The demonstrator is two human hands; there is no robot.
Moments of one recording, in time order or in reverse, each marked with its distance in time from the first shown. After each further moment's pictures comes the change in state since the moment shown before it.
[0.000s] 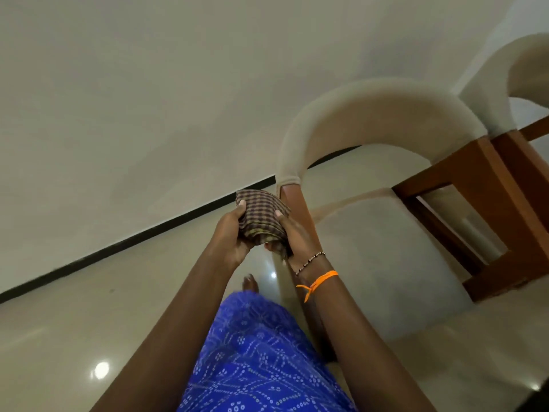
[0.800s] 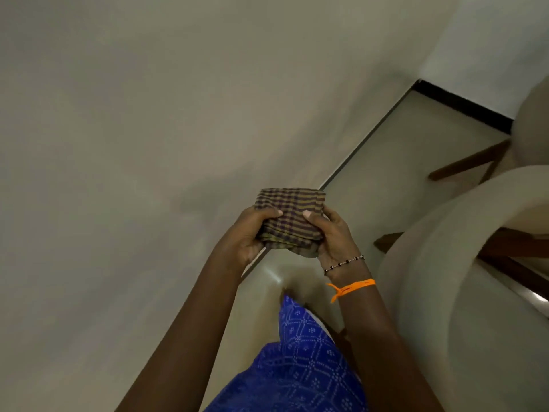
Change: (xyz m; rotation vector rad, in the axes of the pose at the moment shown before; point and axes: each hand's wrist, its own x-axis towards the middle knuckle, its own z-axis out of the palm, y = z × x) left_hand 0.382 0.296 0.133 0.530 -0.323 -0.210; right_hand 0.373 -0.213 0.070 0.452 0.402 -0.124
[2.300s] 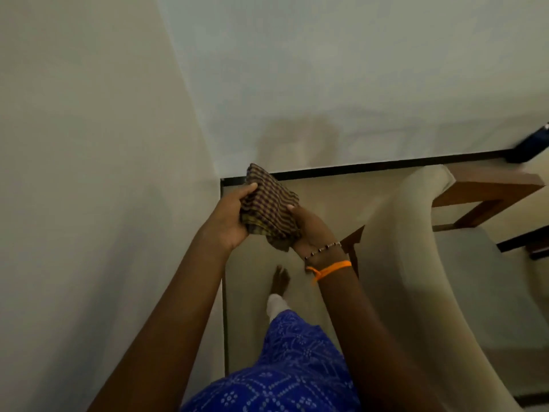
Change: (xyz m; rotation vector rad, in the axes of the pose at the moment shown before) left_hand 0.539 0.323 0.697 0.396 -0.636 -0.167; right_hand 0.502 -0.595 -0.297 0.578 0.466 -0.308
